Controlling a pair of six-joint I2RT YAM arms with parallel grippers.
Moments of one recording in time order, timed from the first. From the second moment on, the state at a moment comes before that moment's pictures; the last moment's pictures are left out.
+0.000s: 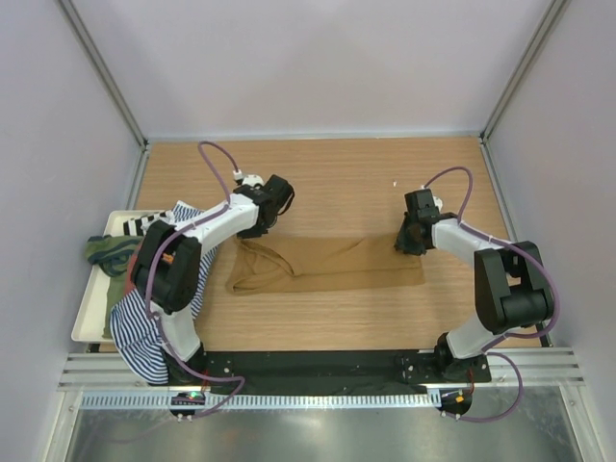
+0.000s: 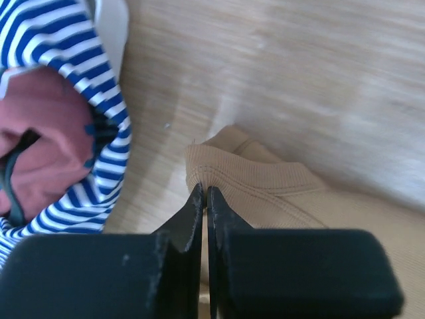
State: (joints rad) left arm -0.56 1.85 1.37 -0.86 -0.68 -0.69; right arm 0.19 1.57 0.85 -0.35 0.11 0.54
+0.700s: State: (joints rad) left arm -0.50 1.71 1.05 -0.64 -0.61 -0.77; right arm 0.19 1.56 0.83 -0.35 0.13 0.56
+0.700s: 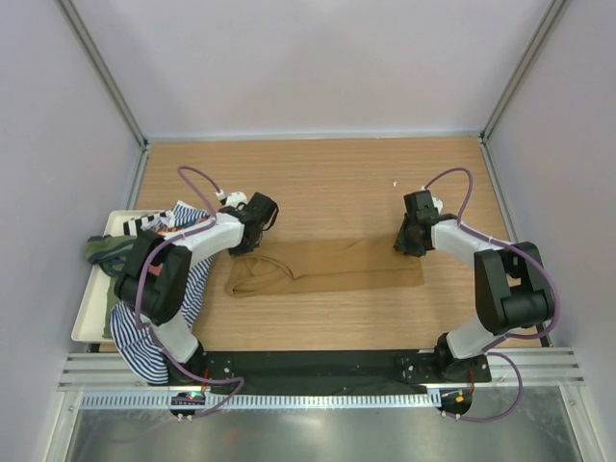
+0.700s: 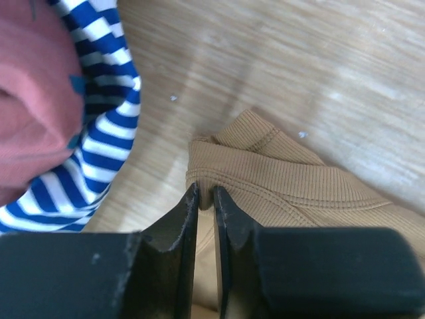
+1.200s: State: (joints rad) left arm -0.48 1.82 1.10 -0.57 -0.61 -0.76; right arm 0.20 1.48 0.77 -0.43 0.20 0.61
